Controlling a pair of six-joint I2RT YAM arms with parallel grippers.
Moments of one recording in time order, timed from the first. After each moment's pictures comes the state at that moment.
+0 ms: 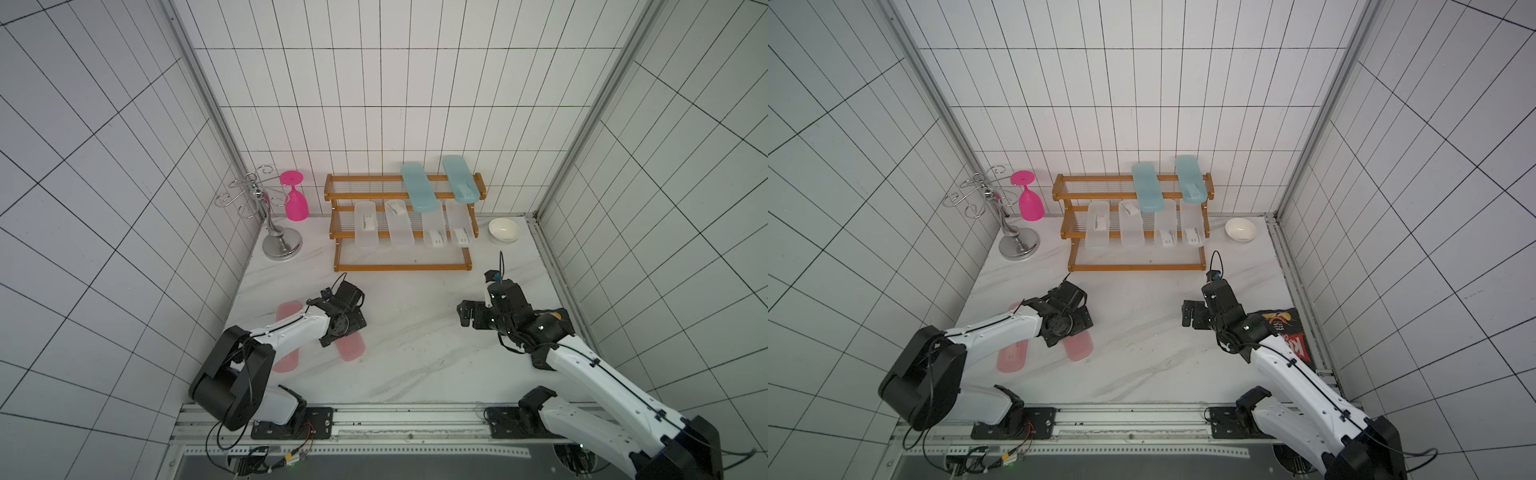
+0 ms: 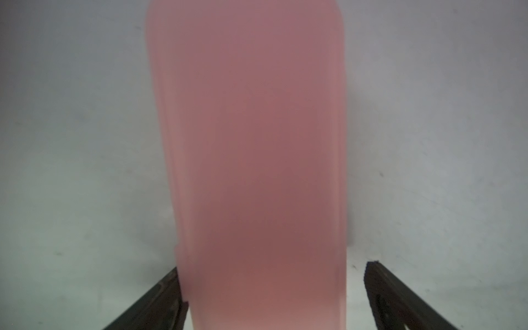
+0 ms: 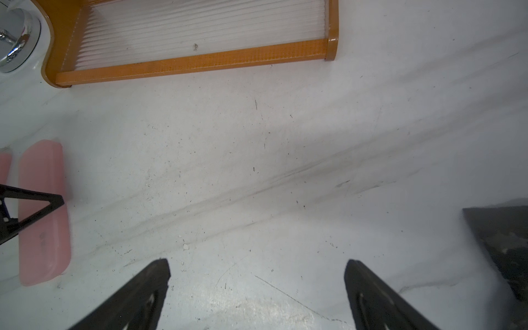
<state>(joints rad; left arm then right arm) -0.59 1.46 0.74 -0.56 -0.13 -0.98 0.63 0.94 0.69 -0.59 0.12 0.45</state>
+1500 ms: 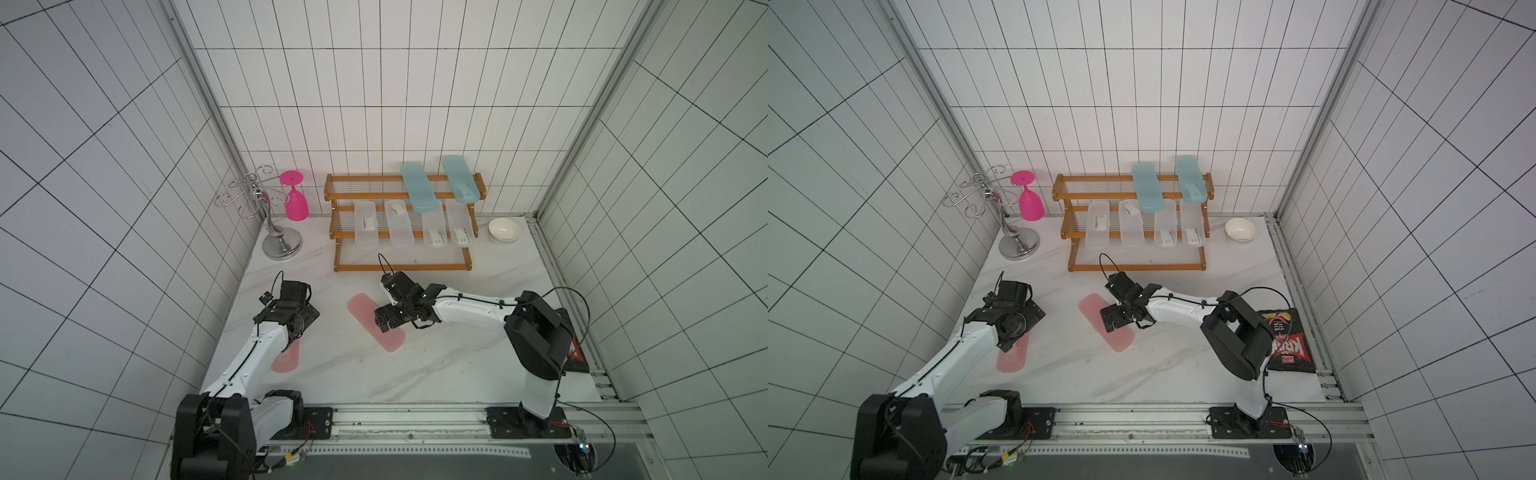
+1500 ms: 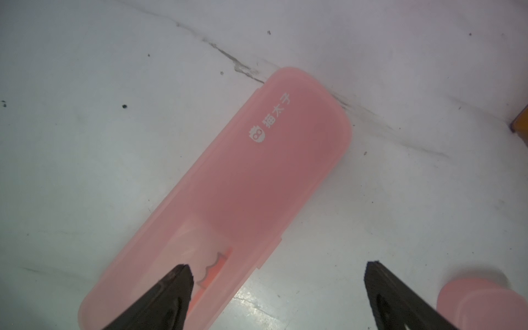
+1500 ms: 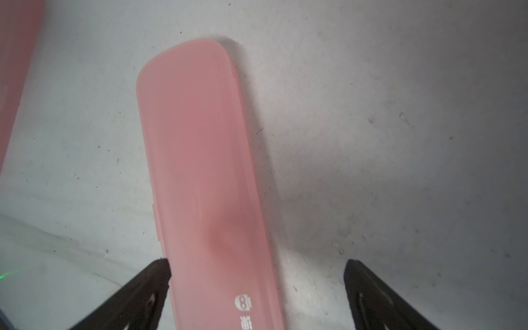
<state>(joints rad) -0.05 1.13 0.62 -0.67 -0.21 -0.88 1.01 1.90 1.26 -0.40 -0.03 0.40</state>
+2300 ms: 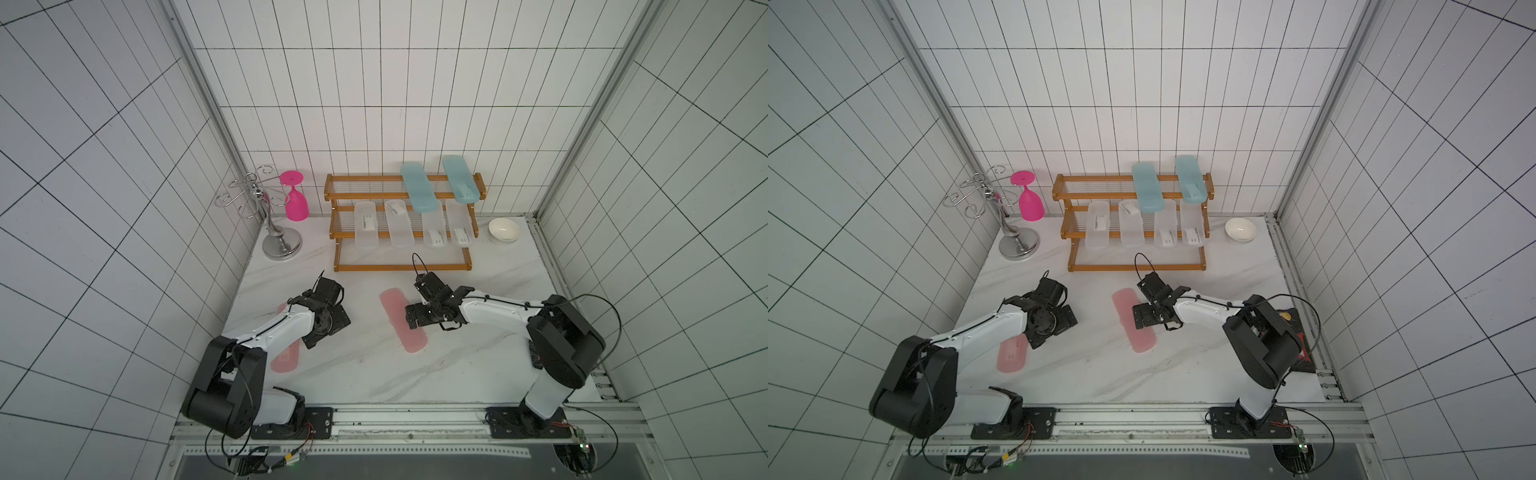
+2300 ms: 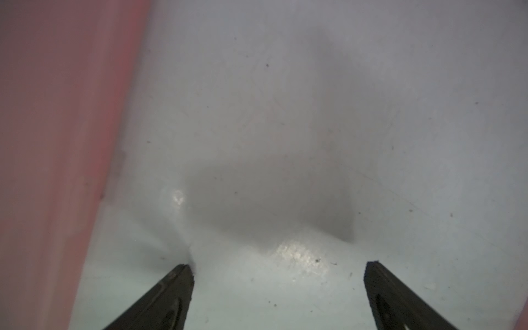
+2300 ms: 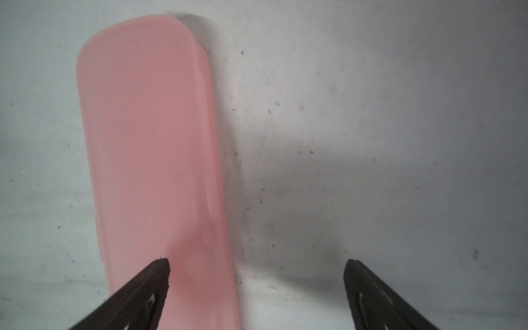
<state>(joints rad) -0.34 1.38 0.70 -0.64 -0.09 -0.89 0.85 1.68 0.95 -0.39 0.04 0.44</state>
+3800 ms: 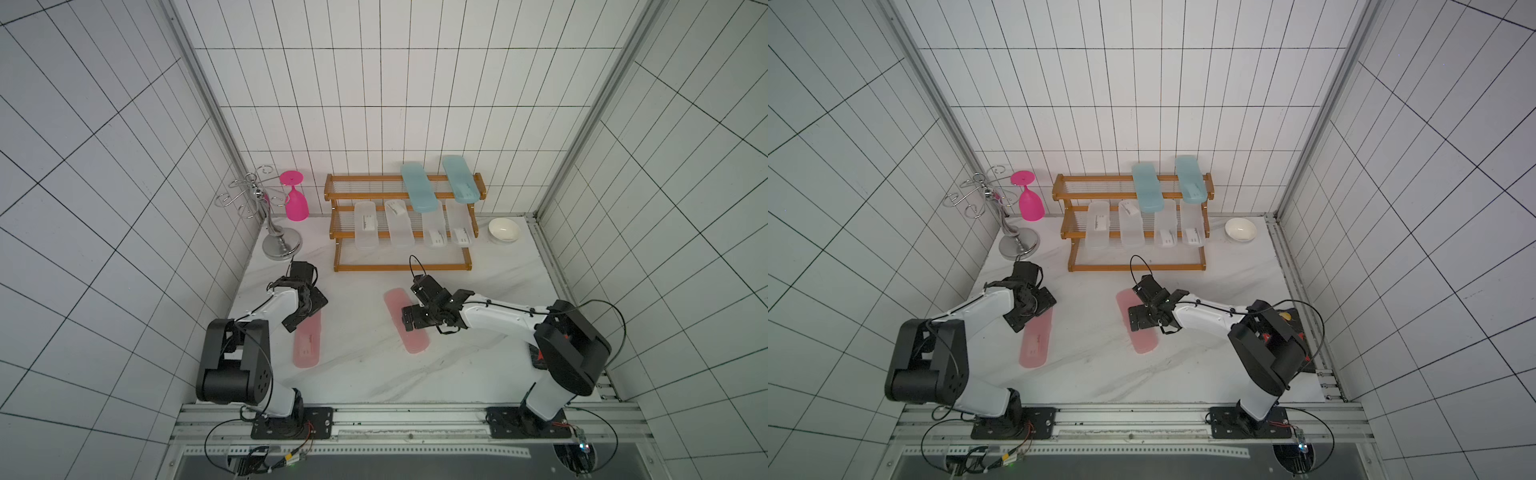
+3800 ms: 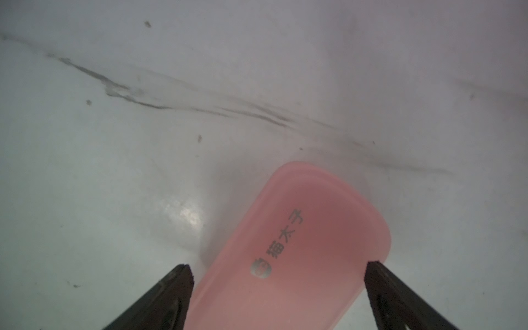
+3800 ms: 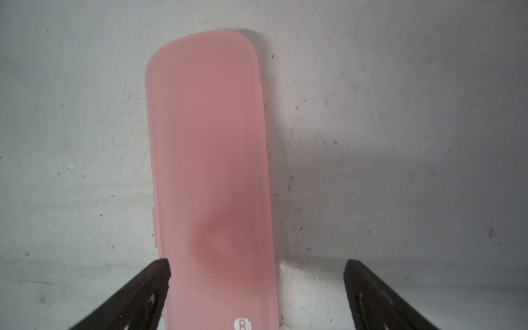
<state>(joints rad) -0.09 1.50 0.82 -0.63 -0.16 -0.78 0.91 1.67 0.98 -0.38 0.06 0.50</state>
